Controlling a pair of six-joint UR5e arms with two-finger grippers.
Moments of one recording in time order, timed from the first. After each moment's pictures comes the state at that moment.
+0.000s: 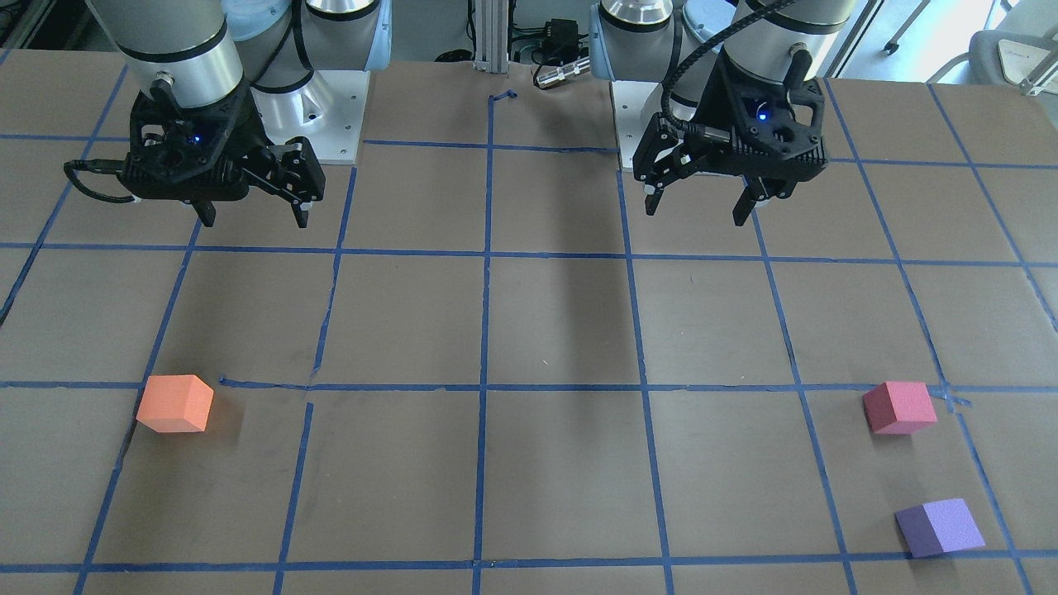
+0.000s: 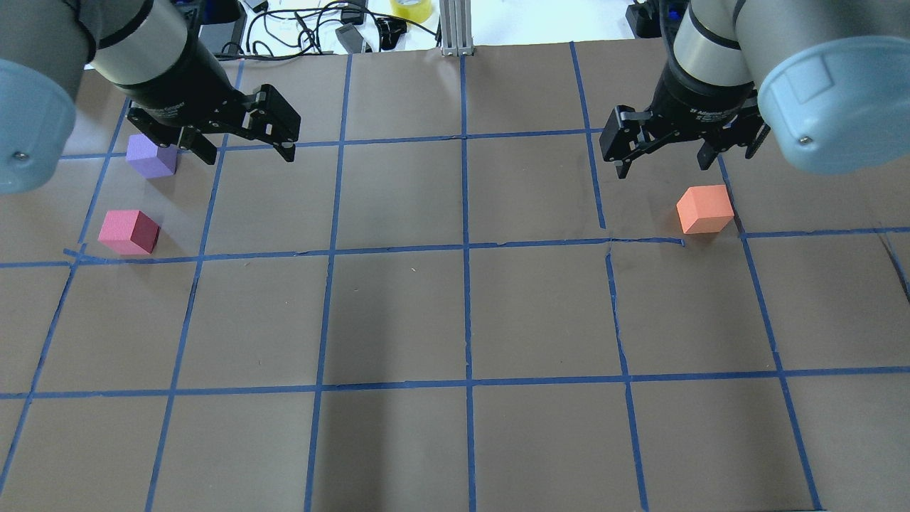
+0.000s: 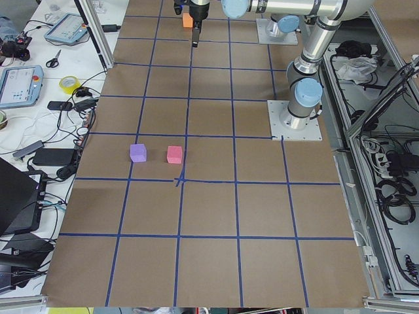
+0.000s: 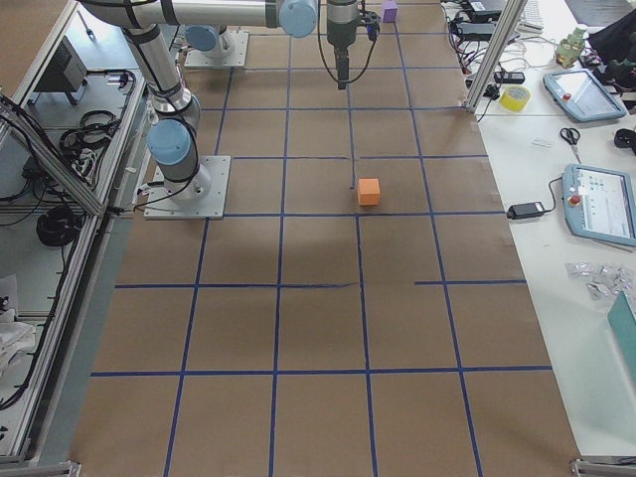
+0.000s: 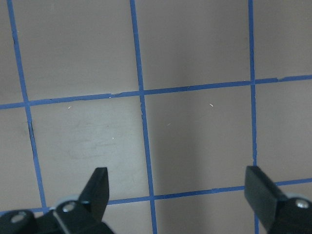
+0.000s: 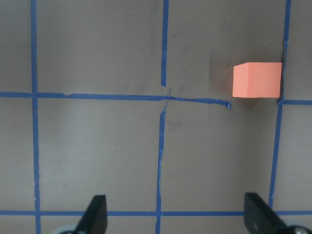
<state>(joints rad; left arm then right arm) -1.56 -1.53 -1.59 -1.47 1.51 0.03 1.61 -1.58 1.63 -1.67 -1.62 0.00</state>
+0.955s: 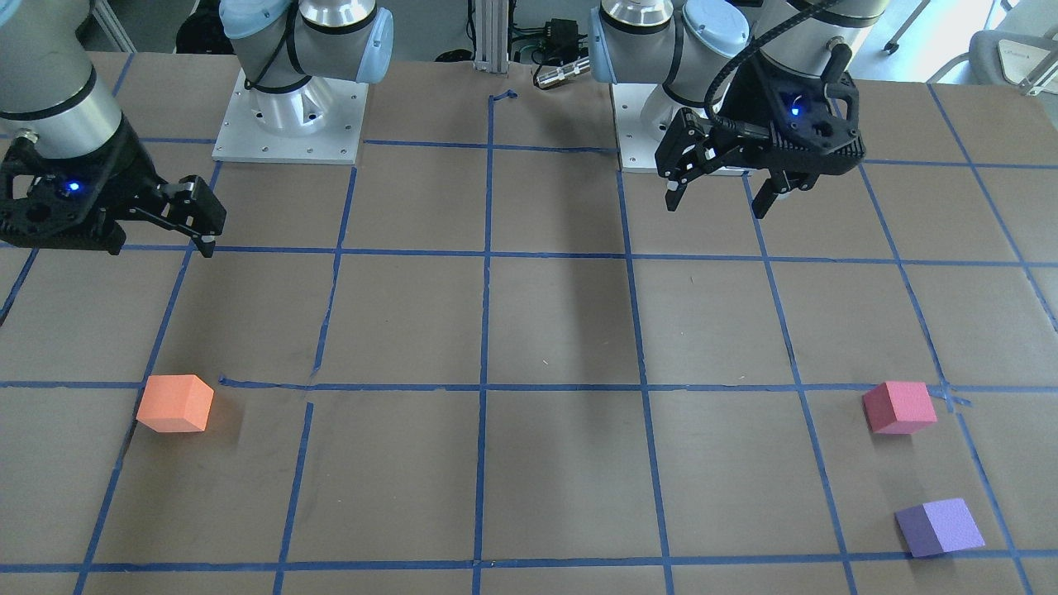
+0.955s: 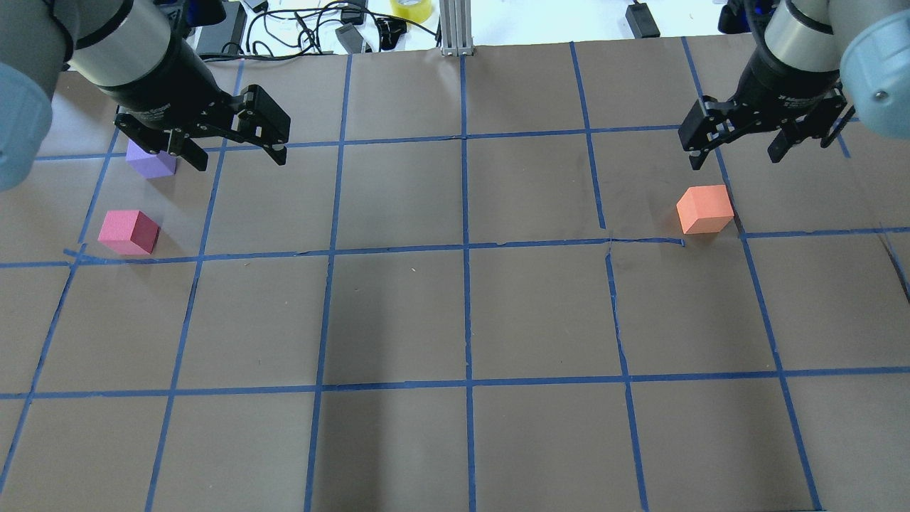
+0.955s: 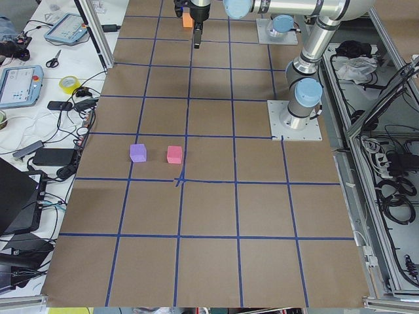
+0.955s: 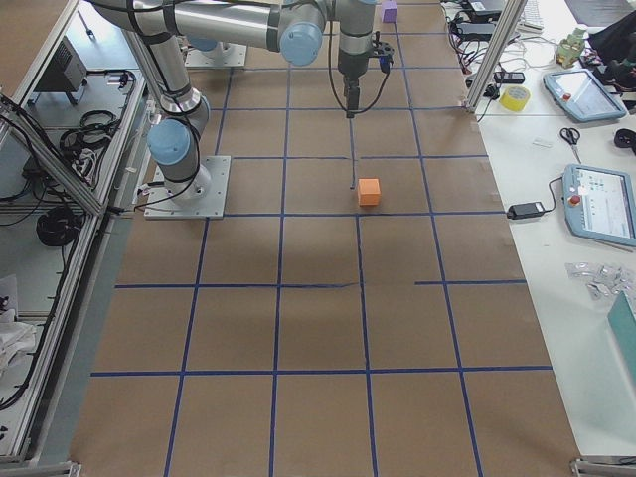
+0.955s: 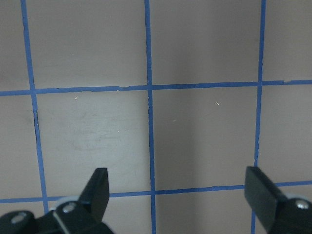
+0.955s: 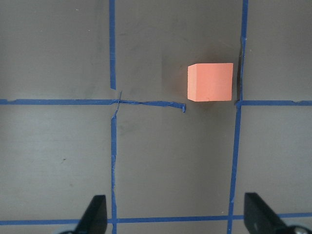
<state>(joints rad) -1.55 -1.52 -1.59 -1.51 1.50 0.03 1.40 -1.53 1.64 -1.67 -1.63 -0.19</state>
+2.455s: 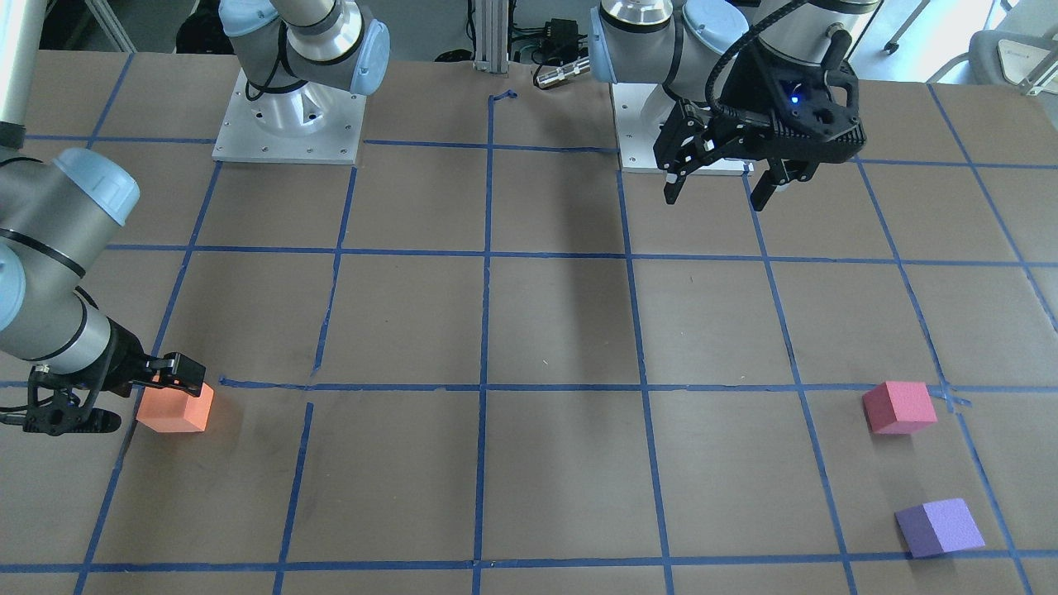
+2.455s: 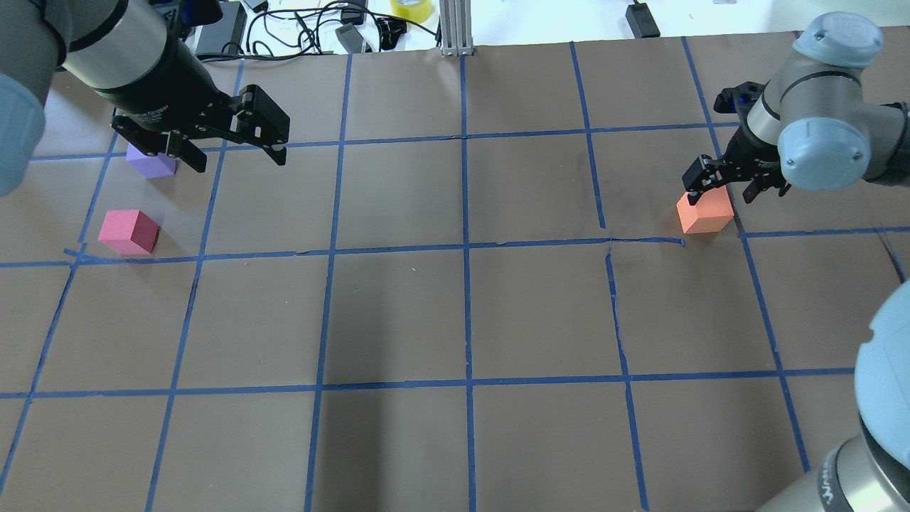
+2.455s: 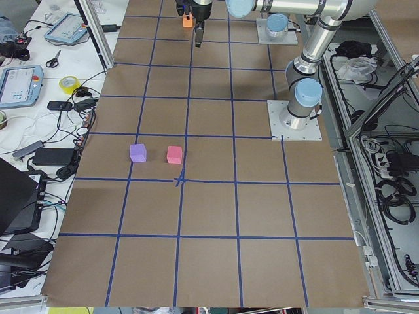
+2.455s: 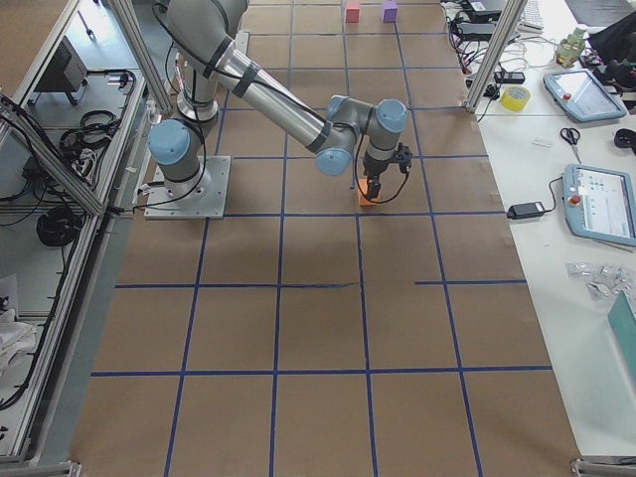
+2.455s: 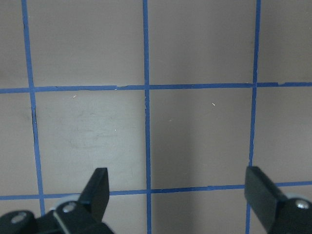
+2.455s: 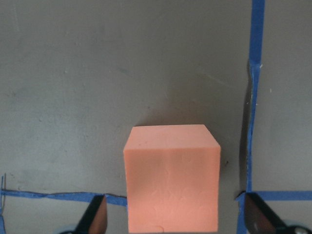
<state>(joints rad) -1.55 -1.50 -1.60 -1.50 1.50 0.00 1.26 -1.15 1.77 -2.11 -1.56 -0.31</state>
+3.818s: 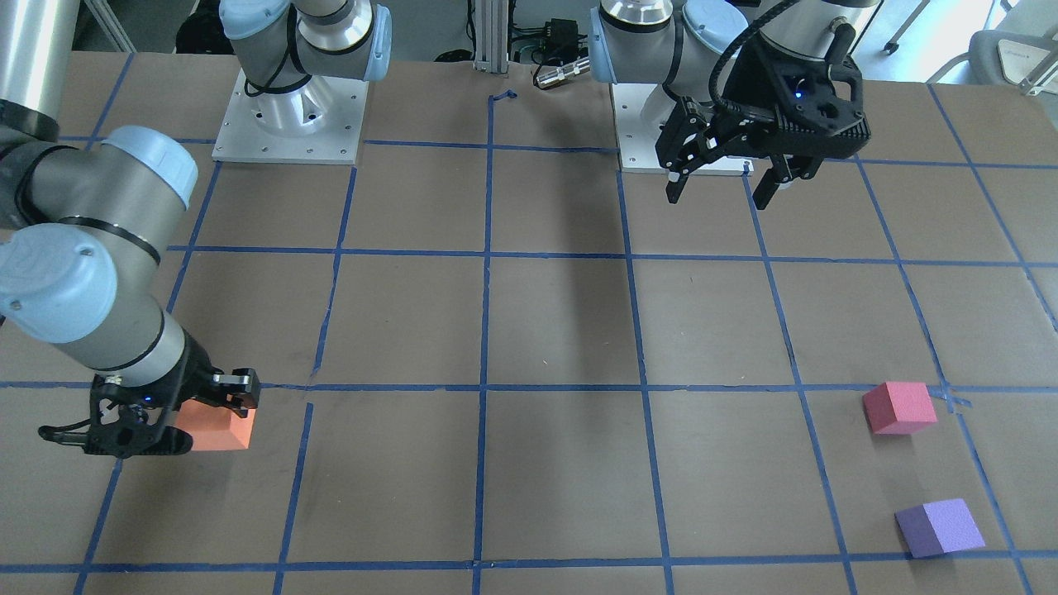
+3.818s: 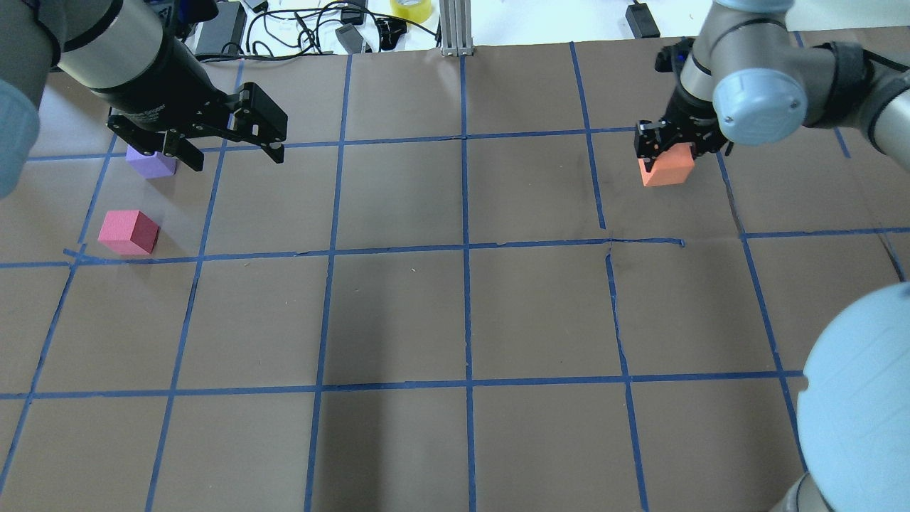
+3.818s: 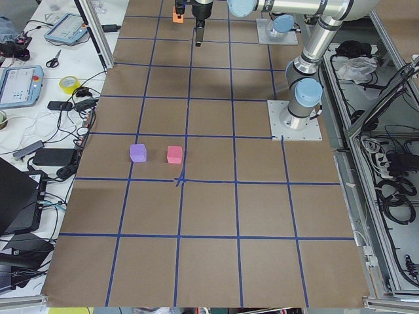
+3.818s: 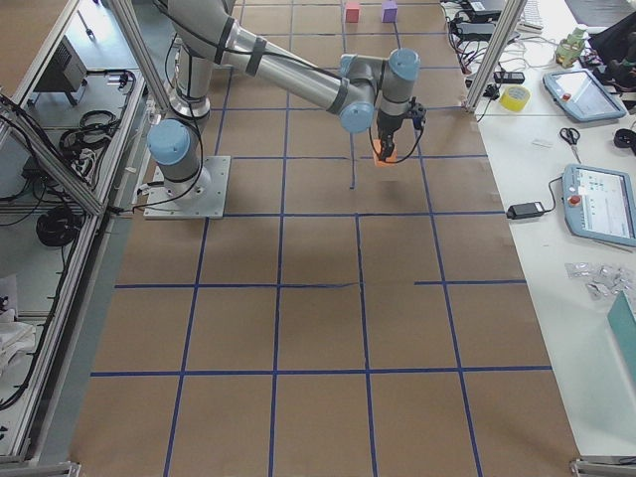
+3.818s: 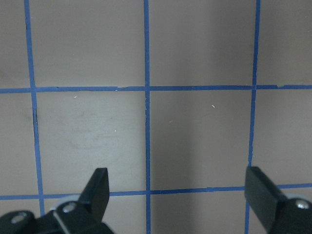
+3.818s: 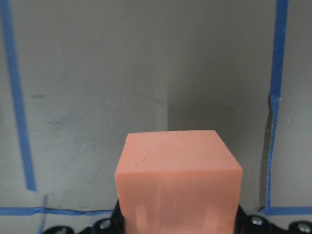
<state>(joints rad) -1.55 -1.49 -1.60 -1.49 1.50 0.00 1.52 -1.17 1.54 -1.94 -1.60 -0.08</state>
